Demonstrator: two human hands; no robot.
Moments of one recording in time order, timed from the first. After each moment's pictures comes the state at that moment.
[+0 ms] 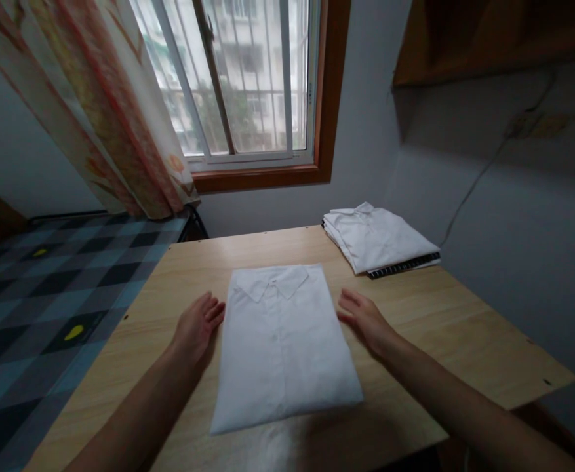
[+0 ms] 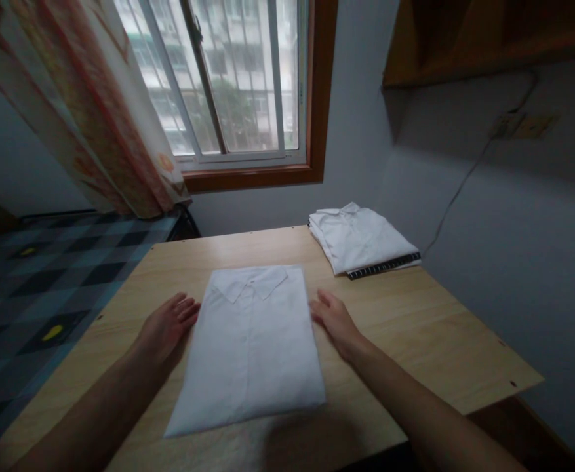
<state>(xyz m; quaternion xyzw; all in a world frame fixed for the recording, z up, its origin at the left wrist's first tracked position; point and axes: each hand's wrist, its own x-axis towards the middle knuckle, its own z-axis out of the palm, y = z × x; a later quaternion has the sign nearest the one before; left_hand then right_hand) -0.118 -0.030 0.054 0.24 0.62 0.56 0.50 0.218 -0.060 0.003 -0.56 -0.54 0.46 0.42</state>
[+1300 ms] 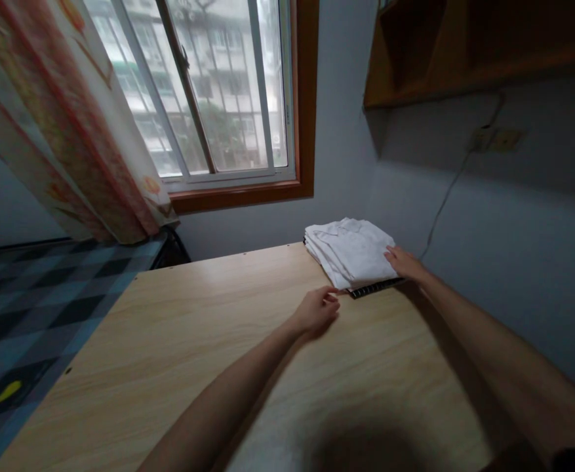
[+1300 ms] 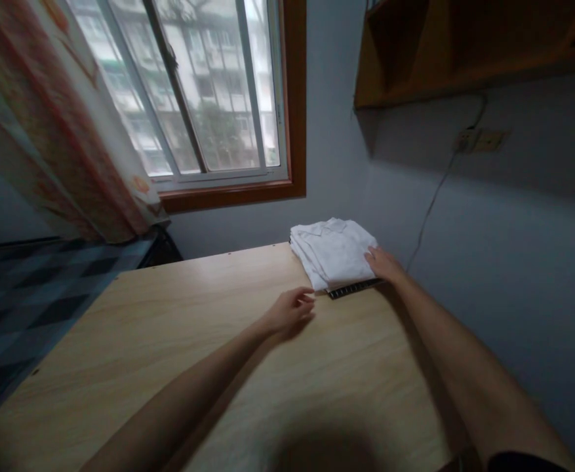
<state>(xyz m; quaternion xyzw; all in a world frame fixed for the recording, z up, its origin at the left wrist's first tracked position) 0.127 0.045 0.033 0.76 0.39 0.23 0.46 0.460 0.100 0.032 -0.78 -0.59 0.04 0.21</state>
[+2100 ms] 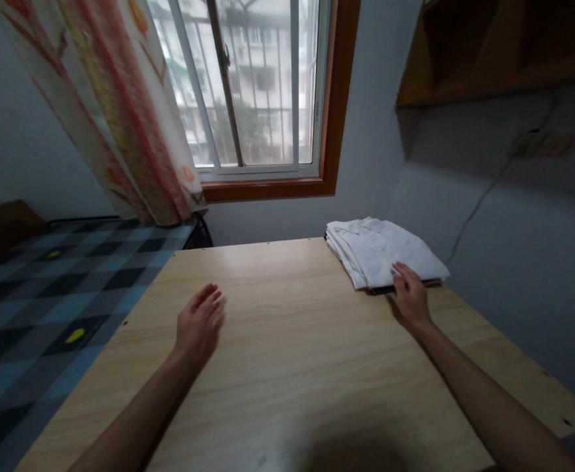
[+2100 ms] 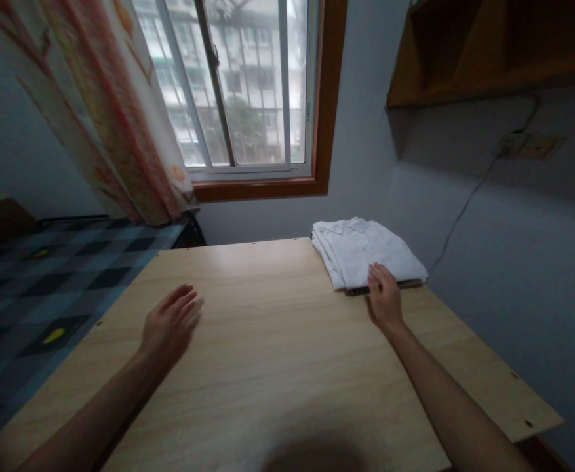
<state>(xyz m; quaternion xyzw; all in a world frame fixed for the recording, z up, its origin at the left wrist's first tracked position) -0.118 -0.018 0.033 0.30 0.50 0.68 0.44 0.354 0.022 -0.017 -0.57 -0.59 -0.01 0.57</state>
